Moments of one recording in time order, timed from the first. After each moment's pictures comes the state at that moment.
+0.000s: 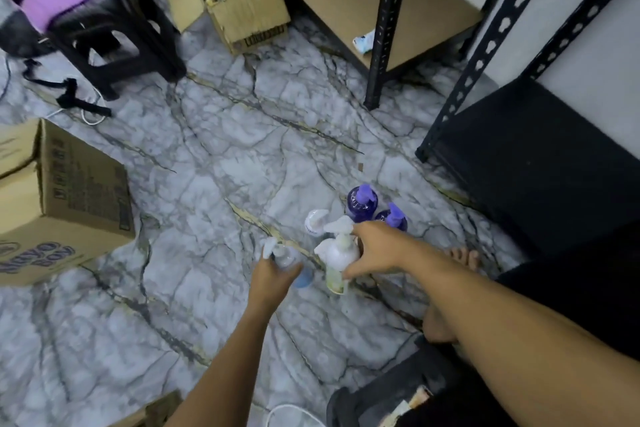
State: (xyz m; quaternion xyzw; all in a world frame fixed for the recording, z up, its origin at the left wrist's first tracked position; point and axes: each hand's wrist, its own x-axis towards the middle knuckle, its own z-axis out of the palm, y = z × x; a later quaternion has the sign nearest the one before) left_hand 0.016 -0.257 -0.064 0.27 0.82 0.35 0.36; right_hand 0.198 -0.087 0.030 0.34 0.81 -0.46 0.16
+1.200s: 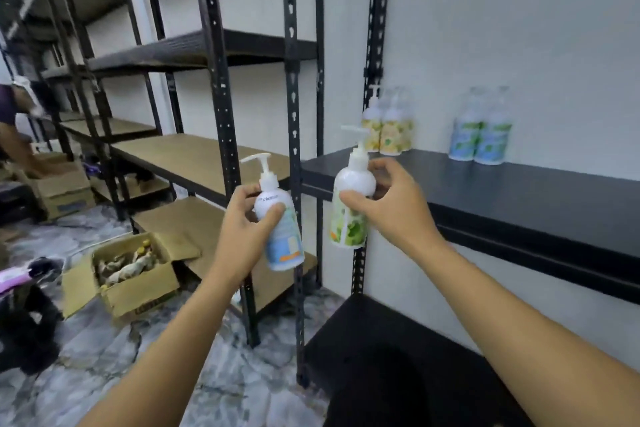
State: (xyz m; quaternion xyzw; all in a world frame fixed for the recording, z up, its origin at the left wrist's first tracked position) left_hand 0.171 -0.030 0.395 0.57 0.47 0.63 0.22; right_hand 0.399 -0.012 0.441 0.44 0.69 -0.24 -0.53
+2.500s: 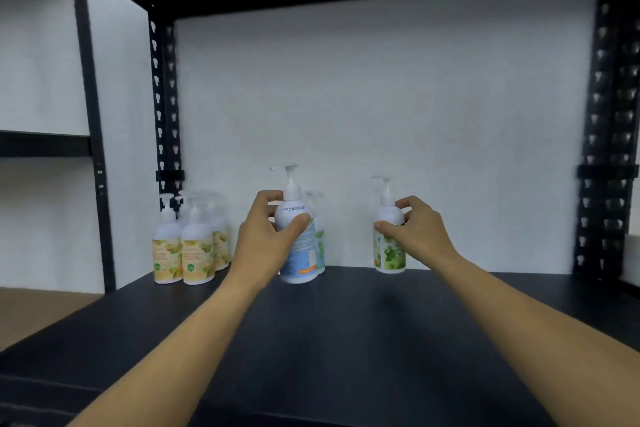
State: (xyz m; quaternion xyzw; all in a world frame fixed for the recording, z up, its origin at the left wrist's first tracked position) left_hand 0.486 0.170 0.530 0.71 0.28 0.58 0.30; right_hand 0.741 0.121 0.526 0.66 0.51 -0.02 -0.55
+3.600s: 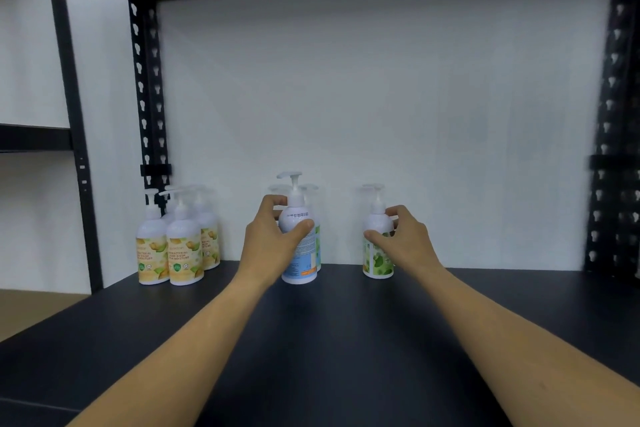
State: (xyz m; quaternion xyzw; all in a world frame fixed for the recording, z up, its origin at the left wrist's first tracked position) left_hand 0.518 0.211 0.512 0.72 0.32 0.55 0.27; right_hand 0.753 0.167 0.489 0.67 0.51 -0.03 -0.54
